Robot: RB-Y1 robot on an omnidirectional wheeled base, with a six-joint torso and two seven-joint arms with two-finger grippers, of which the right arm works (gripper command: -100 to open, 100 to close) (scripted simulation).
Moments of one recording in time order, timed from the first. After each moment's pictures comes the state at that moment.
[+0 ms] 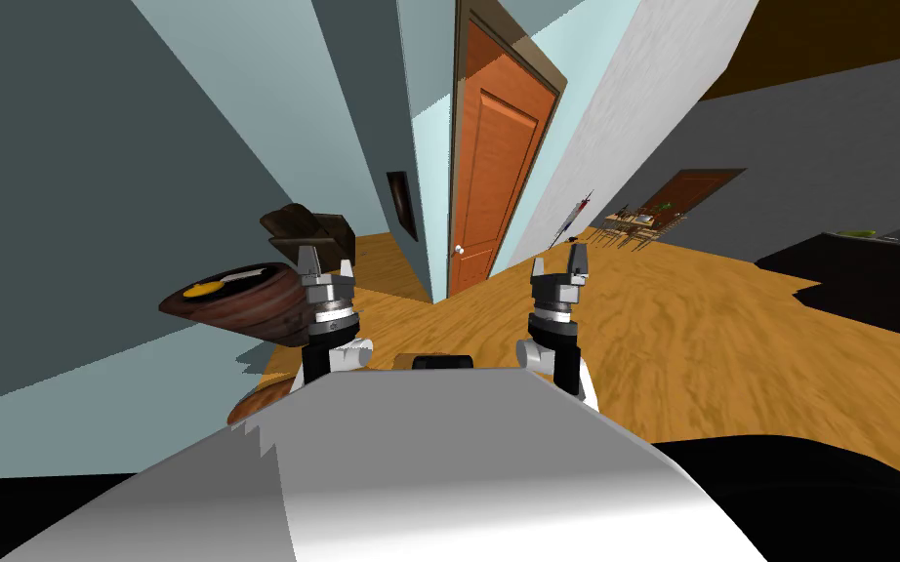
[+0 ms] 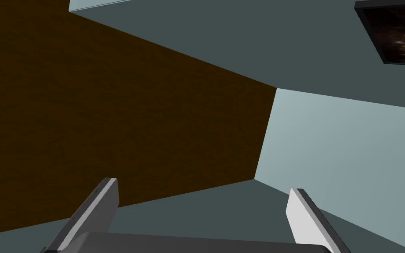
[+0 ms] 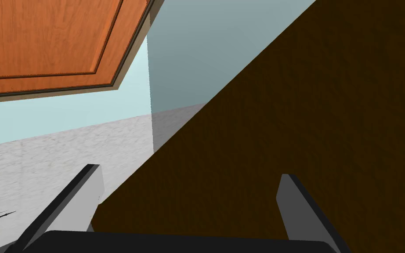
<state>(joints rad) 0.50 -0.02 -0.07 -2.40 0.05 -0.43 -0.10</state>
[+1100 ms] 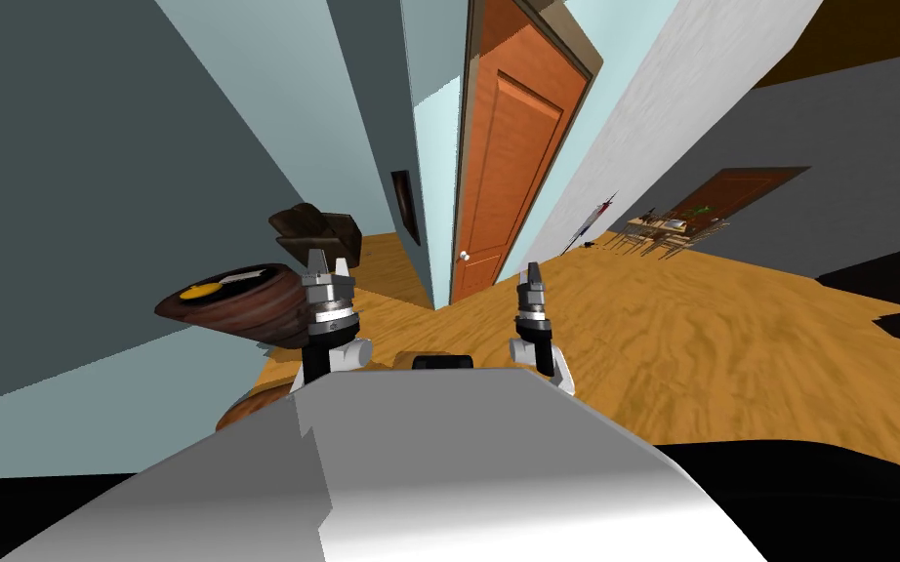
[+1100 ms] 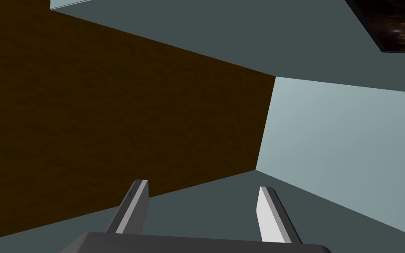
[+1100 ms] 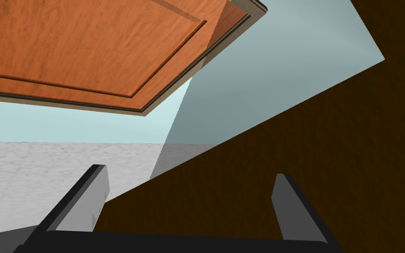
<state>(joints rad) 0.43 -0.07 -0.09 -2.12 0.12 -0.52 0.10</state>
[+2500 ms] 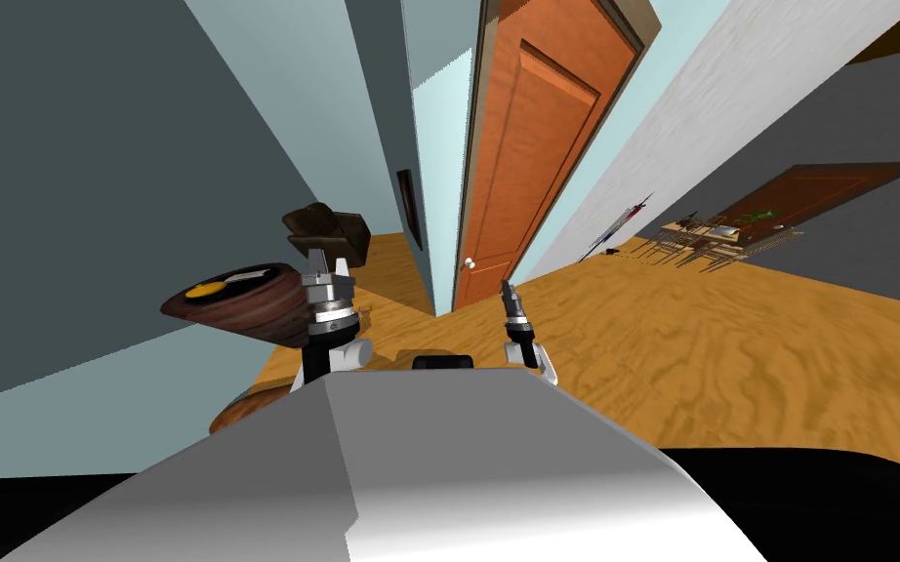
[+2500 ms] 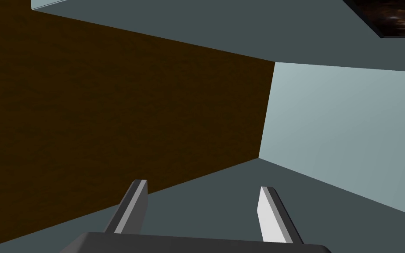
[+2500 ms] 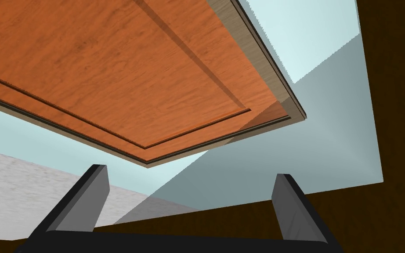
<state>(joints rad) 0.34 -0.10 -0.10 -1.77 0.23 -0.62 0.38</state>
